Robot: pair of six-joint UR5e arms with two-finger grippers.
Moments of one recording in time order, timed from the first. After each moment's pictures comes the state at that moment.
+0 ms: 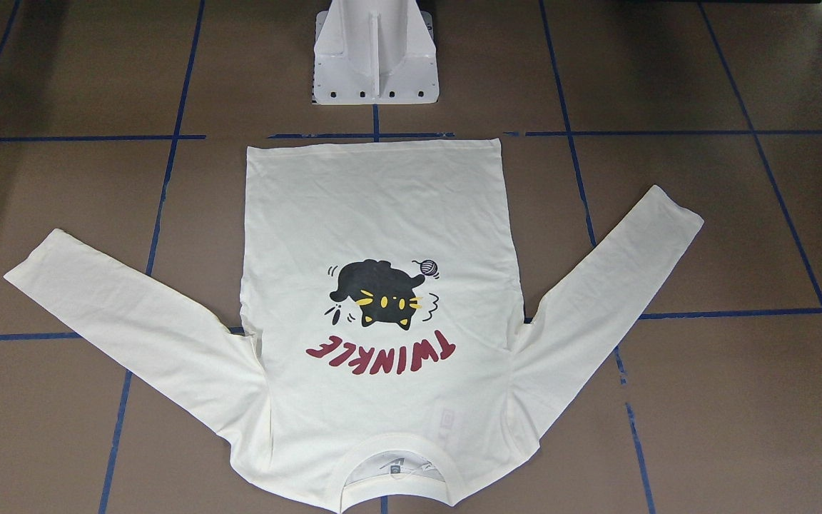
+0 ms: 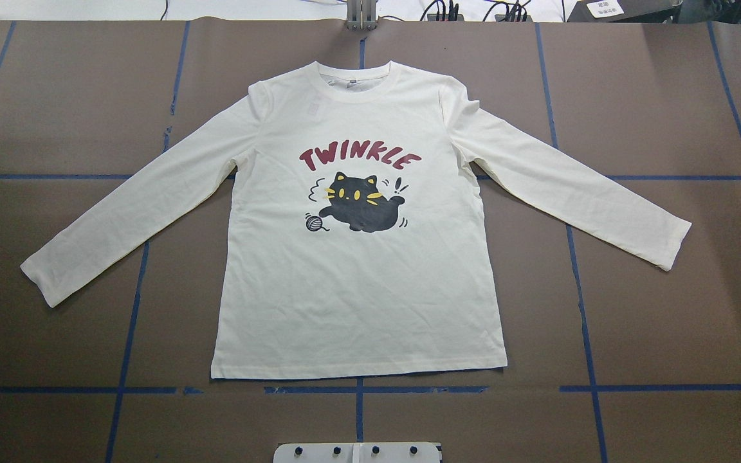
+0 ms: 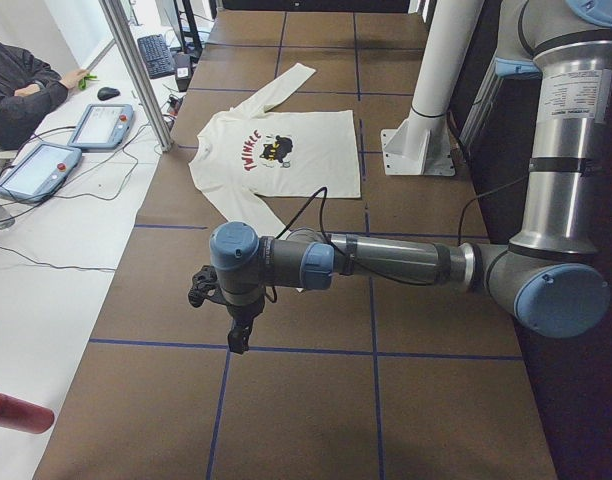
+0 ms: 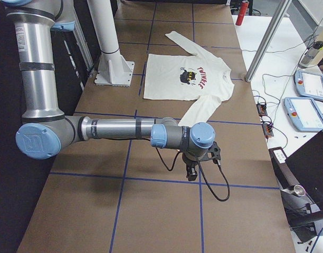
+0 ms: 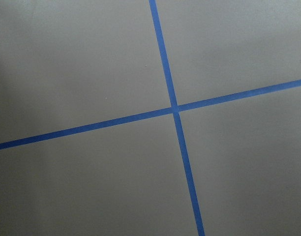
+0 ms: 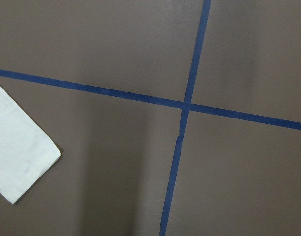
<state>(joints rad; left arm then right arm) -1.57 -1.60 -1.62 -1.56 -2.30 0.16 1.56 -1.51 1.56 -1.67 2.41 -0.19</state>
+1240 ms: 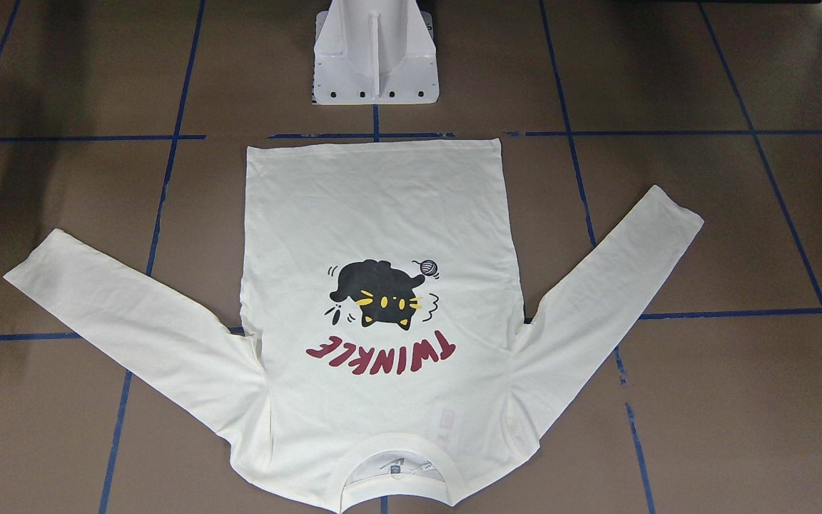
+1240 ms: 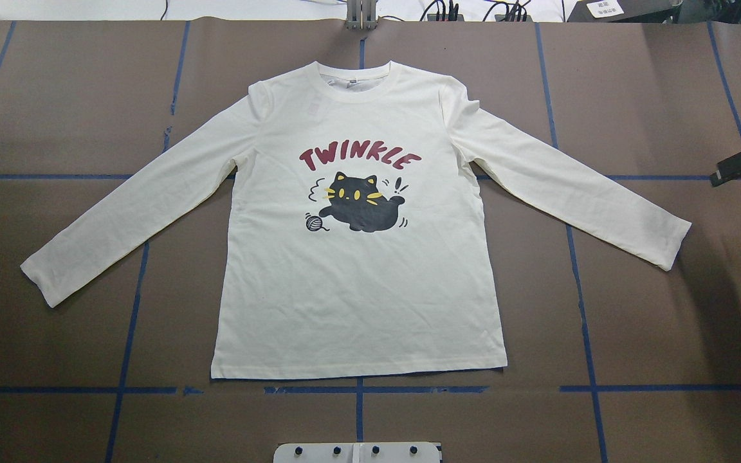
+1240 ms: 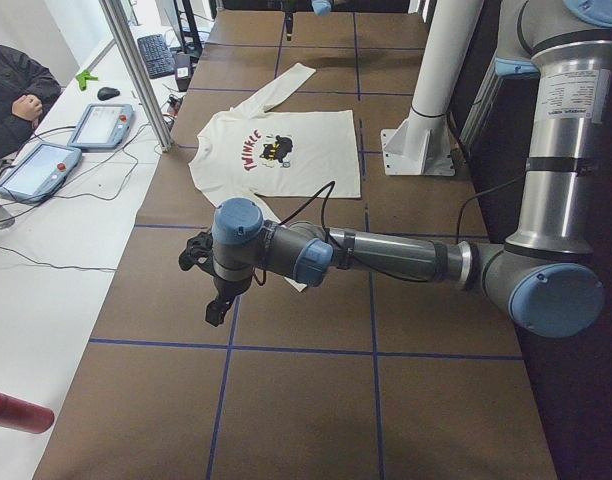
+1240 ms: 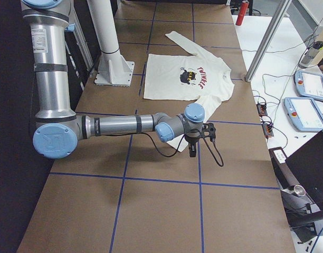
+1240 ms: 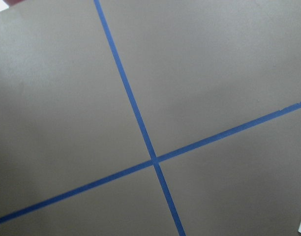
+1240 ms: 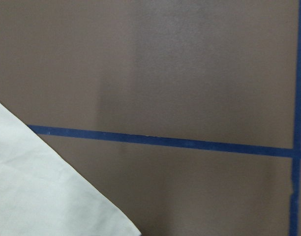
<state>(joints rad) -1.55 -1.61 -1.64 -1.81 -2.32 0.17 1.18 -1.56 1.57 -1.07 2.26 0.57</state>
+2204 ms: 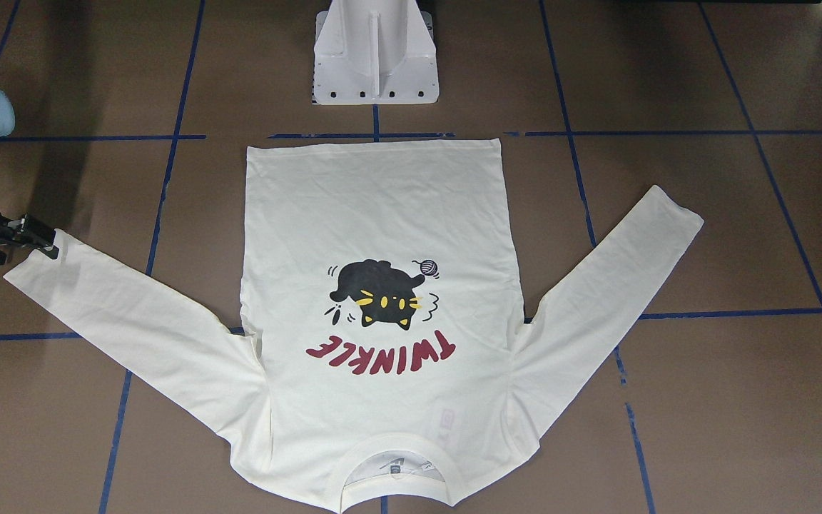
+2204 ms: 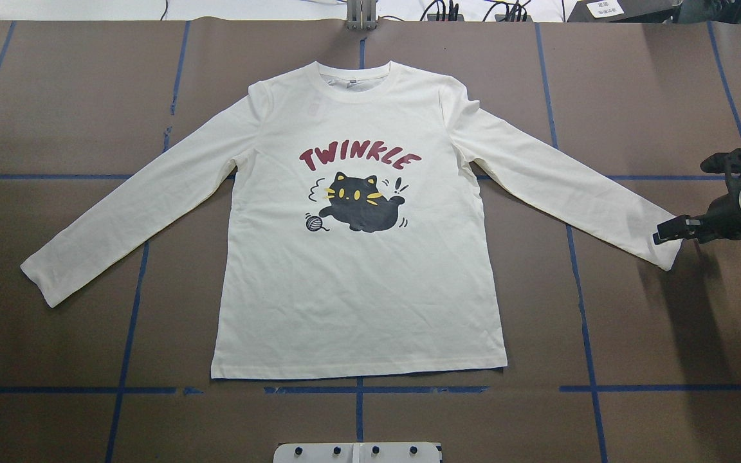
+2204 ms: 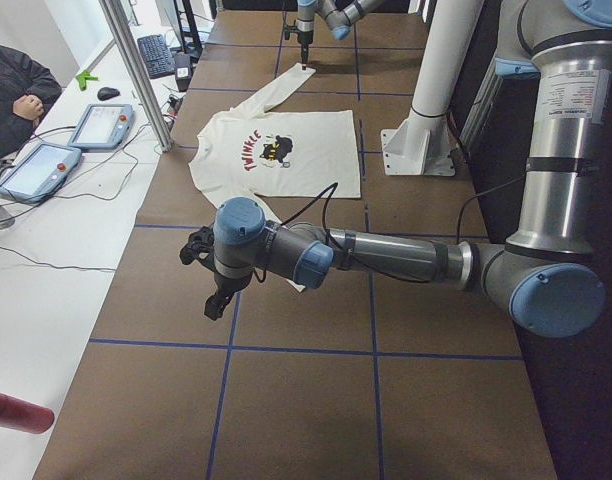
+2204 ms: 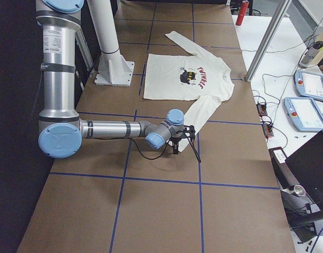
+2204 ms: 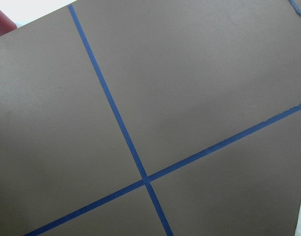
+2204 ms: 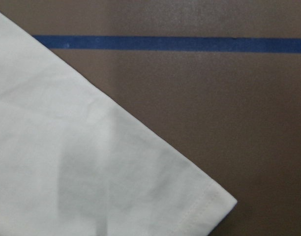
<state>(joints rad) -1.55 -1.61 -1.64 -1.84 -2.36 0.17 0.97 -1.61 1.52 -0.86 2.20 0.79</state>
